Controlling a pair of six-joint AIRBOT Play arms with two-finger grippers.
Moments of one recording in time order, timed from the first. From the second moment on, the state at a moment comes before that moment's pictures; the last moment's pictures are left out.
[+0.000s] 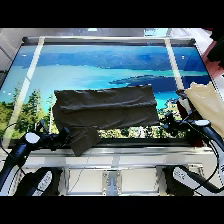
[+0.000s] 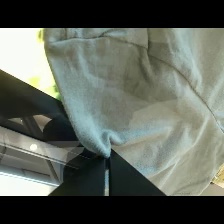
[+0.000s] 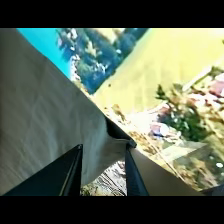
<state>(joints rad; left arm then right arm) 0.12 -0.77 0.23 0.99 -0.86 -1.77 -0.42 -1.14 0.44 -0.68 0.82 1.52</state>
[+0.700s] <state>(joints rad) 0.12 -0.77 0.26 0.96 -0.87 -1.73 -0.42 -1.17 0.47 -0.49 0.84 1.29</state>
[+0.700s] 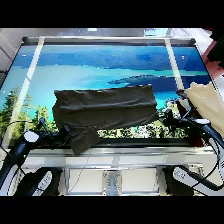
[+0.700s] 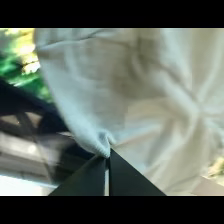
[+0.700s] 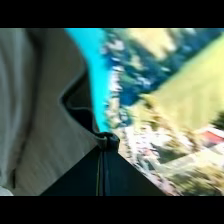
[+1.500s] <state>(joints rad) 0.12 -0.88 0.79 0.95 -0.84 -1.58 -0.31 -1.07 0.75 -0.56 0.85 1.29</state>
